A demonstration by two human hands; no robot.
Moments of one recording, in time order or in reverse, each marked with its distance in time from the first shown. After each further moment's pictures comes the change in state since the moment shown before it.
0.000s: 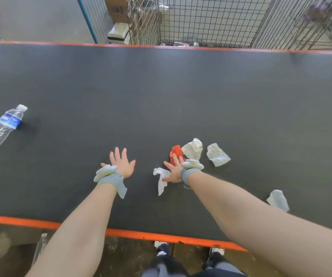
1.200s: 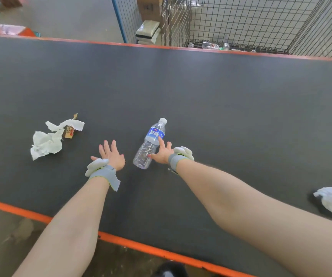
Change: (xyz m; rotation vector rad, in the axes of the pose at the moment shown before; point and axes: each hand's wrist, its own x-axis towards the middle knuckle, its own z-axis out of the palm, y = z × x) left_hand 0.061 -0.087 -0.063 -0.055 0.133 -0.203; right_hand 0.061 -0.126 -0.101 0.632 0.083 -0.031
